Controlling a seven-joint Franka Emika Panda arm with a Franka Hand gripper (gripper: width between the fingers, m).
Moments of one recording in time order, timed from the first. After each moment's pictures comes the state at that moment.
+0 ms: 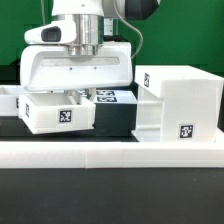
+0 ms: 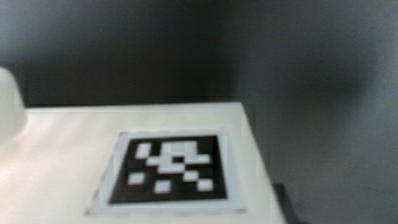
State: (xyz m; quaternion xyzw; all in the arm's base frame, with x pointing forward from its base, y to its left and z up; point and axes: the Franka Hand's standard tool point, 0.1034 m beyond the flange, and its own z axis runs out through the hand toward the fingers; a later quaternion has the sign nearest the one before) arm 0.505 -0.060 0.023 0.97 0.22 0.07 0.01
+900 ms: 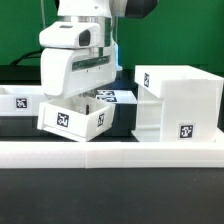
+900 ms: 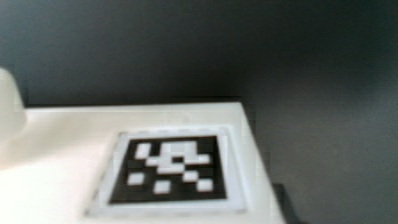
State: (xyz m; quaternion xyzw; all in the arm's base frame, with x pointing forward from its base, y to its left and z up) arm 0.509 -0.054 0.022 0.84 0.55 0.03 0.02
